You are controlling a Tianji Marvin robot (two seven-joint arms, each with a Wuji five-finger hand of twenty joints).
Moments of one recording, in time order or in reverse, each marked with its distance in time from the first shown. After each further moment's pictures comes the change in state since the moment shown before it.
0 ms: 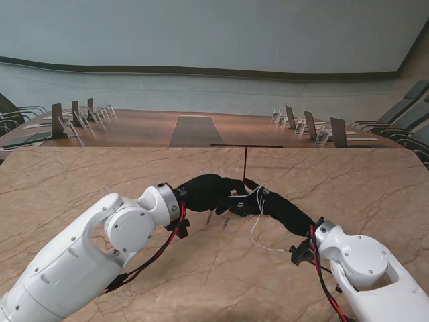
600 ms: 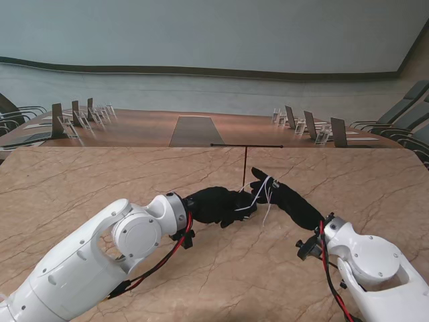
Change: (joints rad) left arm -0.022 0.004 0.077 0.025 -0.022 0.016 -0.021; right arm -0.028 0.001 0.056 -0.049 -0.003 -0.079 -0.016; left_hand 0.000 0.000 0.000 0.000 -0.018 0.023 -0.012 0.000 0.000 -0.007 0.002 0.002 0.001 0.000 0.013 0.000 0.002 0.004 0.011 0.008; right_hand 0.000 0.000 0.010 0.000 0.003 0.000 0.012 0.018 0.000 0.000 0.001 0.000 -0.003 0.000 0.006 0.000 -0.014 0.000 0.040 0.000
